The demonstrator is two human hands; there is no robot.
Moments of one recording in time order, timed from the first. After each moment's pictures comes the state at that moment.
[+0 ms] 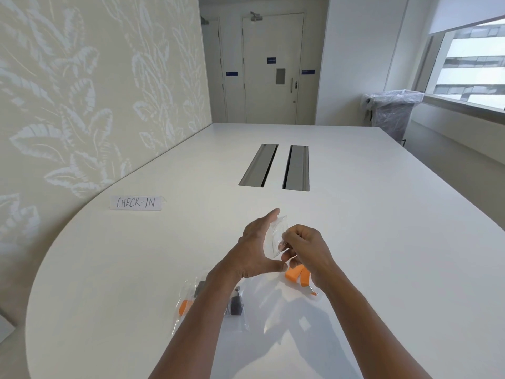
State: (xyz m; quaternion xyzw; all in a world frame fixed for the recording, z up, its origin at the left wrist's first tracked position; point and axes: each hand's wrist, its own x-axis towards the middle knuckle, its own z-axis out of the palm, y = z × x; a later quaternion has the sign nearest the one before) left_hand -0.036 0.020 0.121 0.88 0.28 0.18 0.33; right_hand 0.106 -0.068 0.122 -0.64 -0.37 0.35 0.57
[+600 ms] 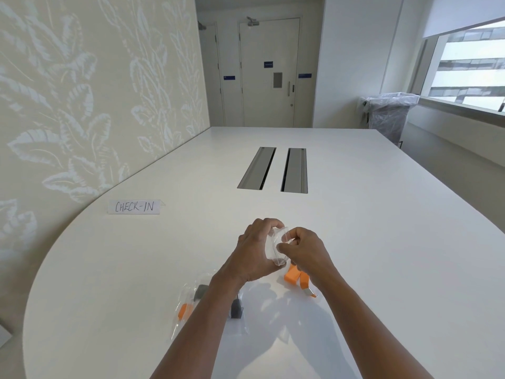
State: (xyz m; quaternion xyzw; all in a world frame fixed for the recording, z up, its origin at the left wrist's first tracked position) left_hand -0.027 0.024 0.108 0.90 0.25 0.27 0.25; right_hand 0.109 -0.060 0.117 -0.75 -0.37 0.26 0.48
